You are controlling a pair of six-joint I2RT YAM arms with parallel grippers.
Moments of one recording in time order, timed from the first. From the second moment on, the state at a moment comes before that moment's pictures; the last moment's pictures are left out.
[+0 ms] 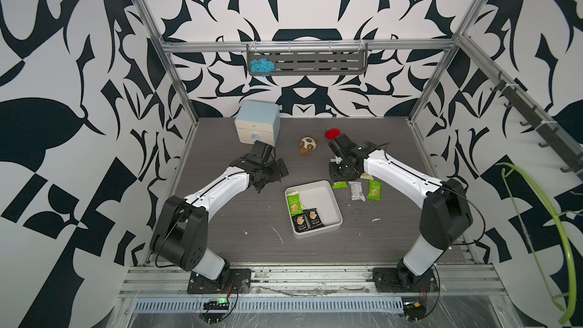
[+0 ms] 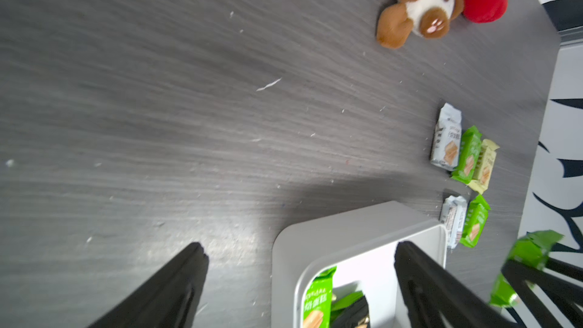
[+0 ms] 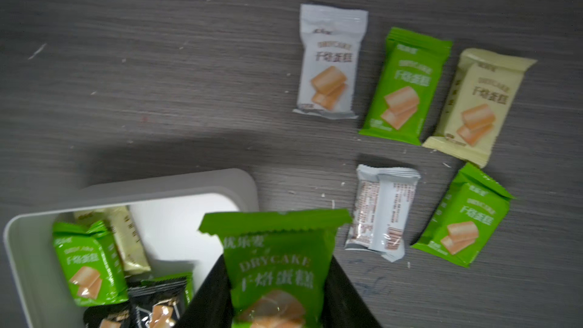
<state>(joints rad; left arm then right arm) -0.46 1.54 1.06 -0.50 0.14 -0.78 0.54 1.70 1.37 -0.91 0.08 0.47</state>
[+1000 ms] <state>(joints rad) -0.46 1.65 1.18 -0.53 0.18 -0.72 0.49 1.91 1.28 -0.82 0.02 0.44</state>
